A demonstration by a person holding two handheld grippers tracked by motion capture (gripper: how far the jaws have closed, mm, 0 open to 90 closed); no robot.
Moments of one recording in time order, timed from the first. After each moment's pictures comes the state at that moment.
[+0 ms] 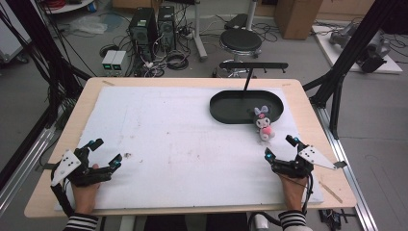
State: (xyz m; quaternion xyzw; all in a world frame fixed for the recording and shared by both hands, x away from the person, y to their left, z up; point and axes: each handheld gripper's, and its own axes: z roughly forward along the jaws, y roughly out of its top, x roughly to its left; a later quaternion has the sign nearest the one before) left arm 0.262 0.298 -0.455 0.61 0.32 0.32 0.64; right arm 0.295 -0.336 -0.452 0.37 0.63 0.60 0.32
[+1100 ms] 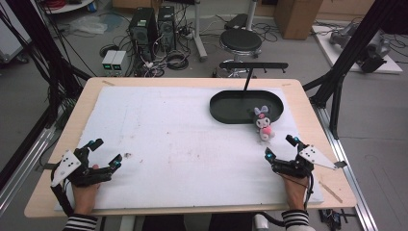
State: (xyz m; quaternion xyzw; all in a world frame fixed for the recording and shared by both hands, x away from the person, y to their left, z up) left arm 0.261 0.298 -0.455 0.61 0.32 0.33 0.64; right arm 0.295 -0.336 -0.451 0.37 0.63 0.60 0.32
